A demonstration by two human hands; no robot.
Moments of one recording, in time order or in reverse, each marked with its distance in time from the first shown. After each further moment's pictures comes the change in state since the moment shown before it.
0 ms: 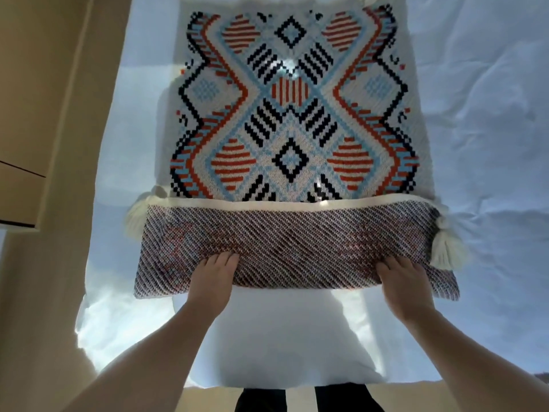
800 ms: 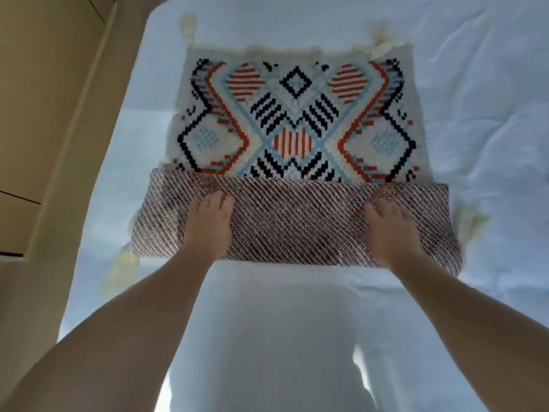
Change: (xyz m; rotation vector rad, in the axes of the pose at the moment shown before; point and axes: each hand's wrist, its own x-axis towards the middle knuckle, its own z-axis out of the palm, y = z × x) left_hand 0.182 -0.028 -0.123 0.053 0.290 -0.051; right_hand 0.212 0.022 -0.106 0.014 -0.016 0.027
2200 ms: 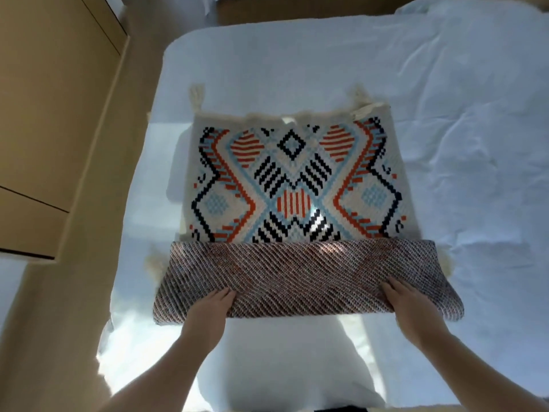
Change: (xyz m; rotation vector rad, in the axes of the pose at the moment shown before) left_hand -0.242 -0.001 0.005 -0.190 -0.345 0.022; right_hand -0.232 0.008 0.041 0.128 -0.094 -0.023
